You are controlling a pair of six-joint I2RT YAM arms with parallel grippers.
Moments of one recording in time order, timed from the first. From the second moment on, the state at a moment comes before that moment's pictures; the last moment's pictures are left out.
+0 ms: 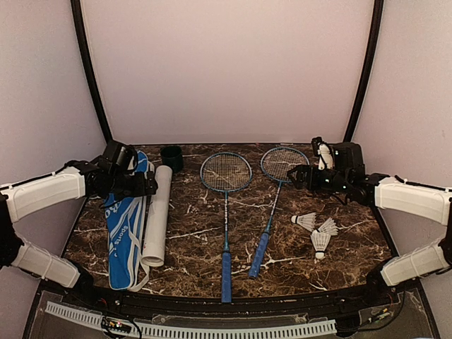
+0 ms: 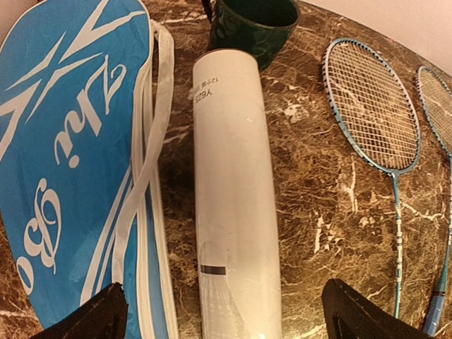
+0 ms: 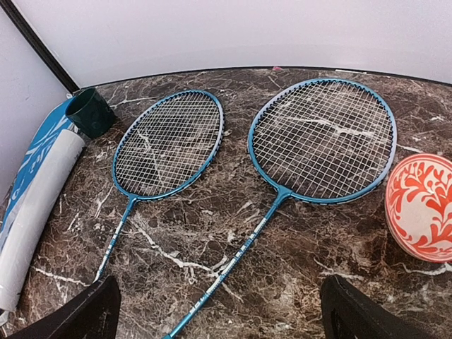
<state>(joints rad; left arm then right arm) -0.45 1.29 0.89 -0.46 -0.17 -0.52 0.46 1.25 0.74 0.02 -0.09 0.30</state>
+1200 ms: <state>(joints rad) -0.43 1.78 1.21 -0.57 -0.18 -0.45 0.31 1.17 0.69 0.06 -0.19 0.35</state>
